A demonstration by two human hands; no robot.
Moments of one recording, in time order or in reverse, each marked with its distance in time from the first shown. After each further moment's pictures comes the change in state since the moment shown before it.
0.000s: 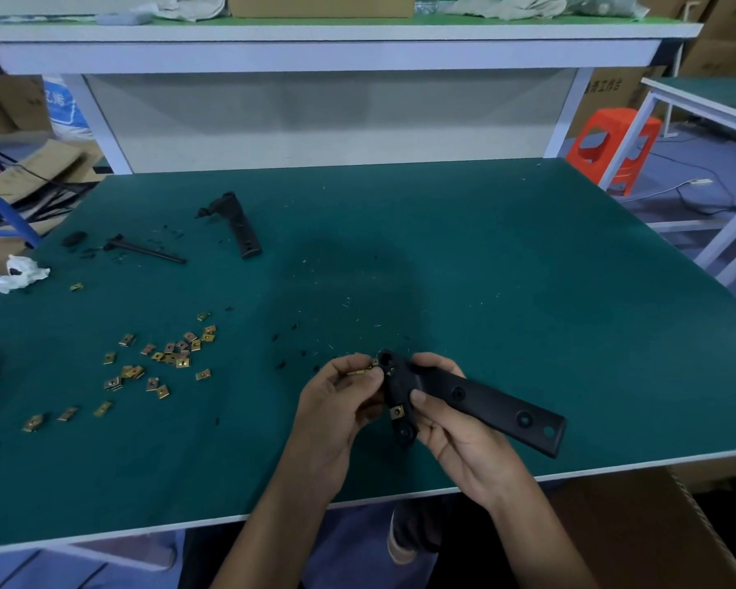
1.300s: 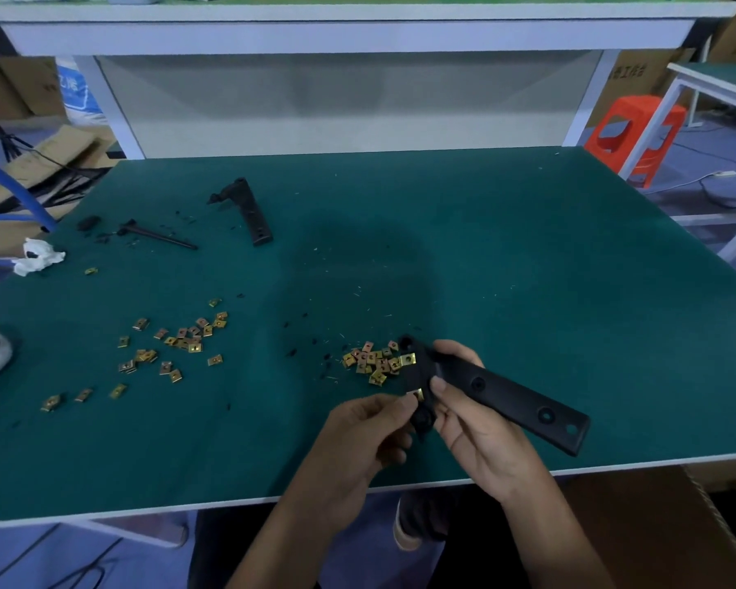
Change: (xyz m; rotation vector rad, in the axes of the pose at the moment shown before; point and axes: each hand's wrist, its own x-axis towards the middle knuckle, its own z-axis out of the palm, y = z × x) left_hand -0.030 -0.015 -0.005 0.137 -0.155 -0.192; right_hand 0.001 0.000 -0.006 0.001 -0.009 -0.055
